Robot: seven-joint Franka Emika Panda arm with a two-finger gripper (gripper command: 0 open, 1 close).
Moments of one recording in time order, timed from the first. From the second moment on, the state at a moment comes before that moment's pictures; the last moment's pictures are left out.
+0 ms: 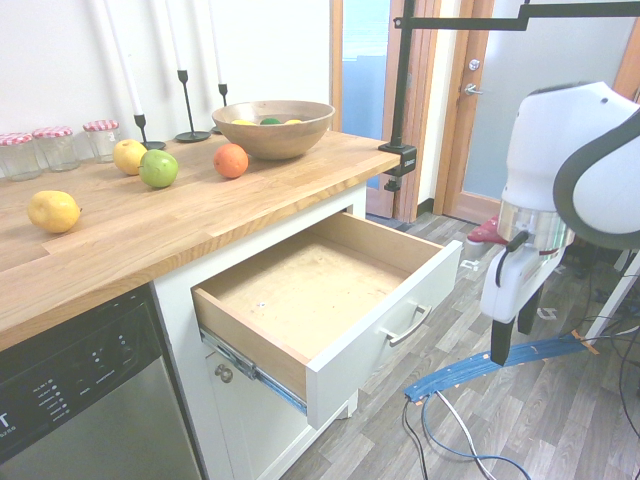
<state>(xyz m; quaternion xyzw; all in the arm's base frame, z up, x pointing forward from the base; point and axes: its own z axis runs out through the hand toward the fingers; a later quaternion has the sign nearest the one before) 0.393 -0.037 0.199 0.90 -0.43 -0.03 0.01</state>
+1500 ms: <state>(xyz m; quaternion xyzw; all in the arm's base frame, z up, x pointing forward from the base) 0.467 -0.041 0.131 0.92 -0.39 -0.01 -0.01</state>
